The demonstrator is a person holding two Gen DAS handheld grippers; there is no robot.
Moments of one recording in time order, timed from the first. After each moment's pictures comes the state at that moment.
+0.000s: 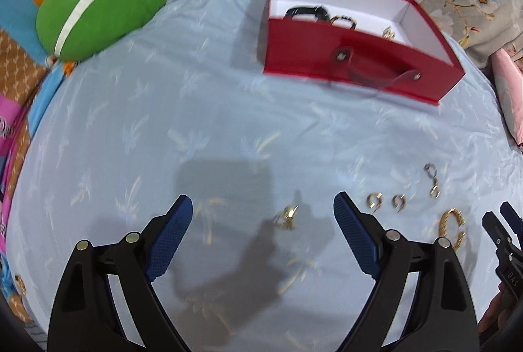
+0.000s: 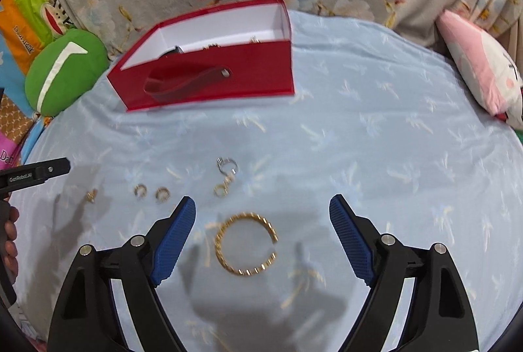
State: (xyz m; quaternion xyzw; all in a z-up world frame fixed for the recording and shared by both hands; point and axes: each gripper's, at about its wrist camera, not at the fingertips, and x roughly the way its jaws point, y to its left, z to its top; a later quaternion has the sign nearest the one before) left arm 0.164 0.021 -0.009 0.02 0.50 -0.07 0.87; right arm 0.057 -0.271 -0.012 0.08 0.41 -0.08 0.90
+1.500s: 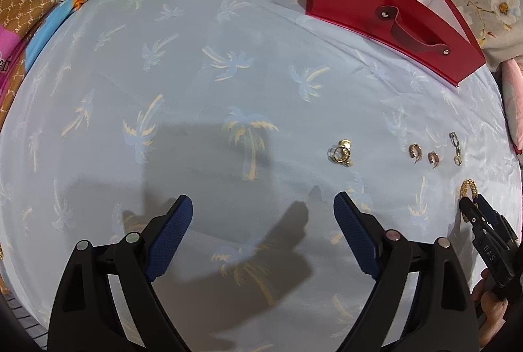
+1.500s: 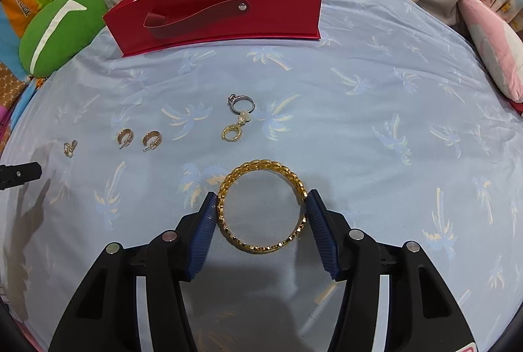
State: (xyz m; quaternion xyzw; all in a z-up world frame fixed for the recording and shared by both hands) left arm 0.145 0.068 -0.050 -0.03 0.55 -0.06 0.83; right arm 0.077 -0.245 -0.066 0.06 0.47 -0.06 0.88
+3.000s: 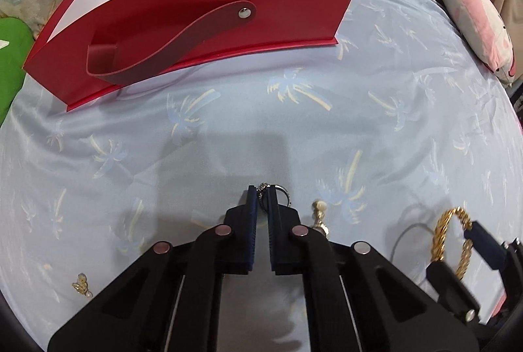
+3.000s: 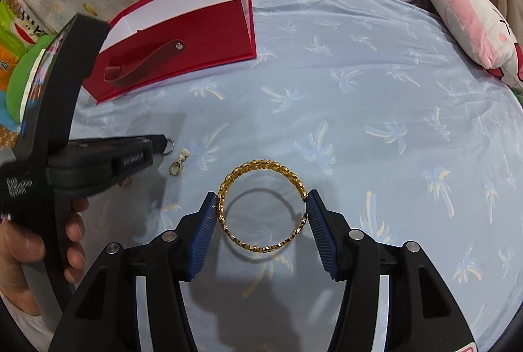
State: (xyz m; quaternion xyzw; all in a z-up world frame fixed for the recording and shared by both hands) left arm 0.192 -0.190 -0.059 0.12 0.53 -0.21 0.82; right arm 0.065 -0.306 -0.033 0.13 0.46 -0.10 0.87
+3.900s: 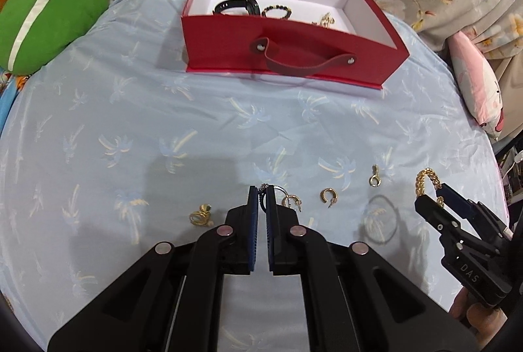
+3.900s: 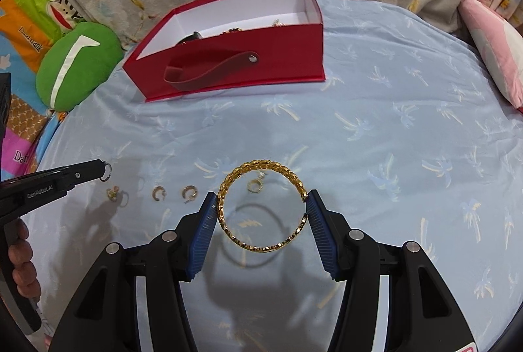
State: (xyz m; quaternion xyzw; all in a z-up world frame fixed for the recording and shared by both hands) left arm 0.160 -0.035 0.006 0.01 0.50 -0.17 0.85; right arm 0.082 -0.249 -0.006 0.10 0.44 -0.03 0.89
